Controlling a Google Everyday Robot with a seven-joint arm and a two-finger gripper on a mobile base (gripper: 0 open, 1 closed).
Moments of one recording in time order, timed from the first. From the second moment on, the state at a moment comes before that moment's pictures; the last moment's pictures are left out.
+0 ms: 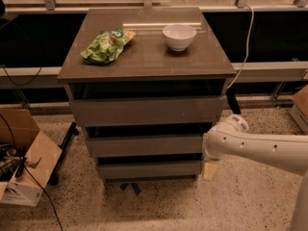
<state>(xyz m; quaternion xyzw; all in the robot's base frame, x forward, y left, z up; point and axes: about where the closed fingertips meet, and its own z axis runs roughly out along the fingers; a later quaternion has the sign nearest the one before) 0.591 -0.232 0.492 -0.64 0.75 -0.10 0.12</state>
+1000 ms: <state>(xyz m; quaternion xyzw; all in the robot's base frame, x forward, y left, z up) 0.592 -0.188 0.373 -0.71 0.69 0.05 0.16</state>
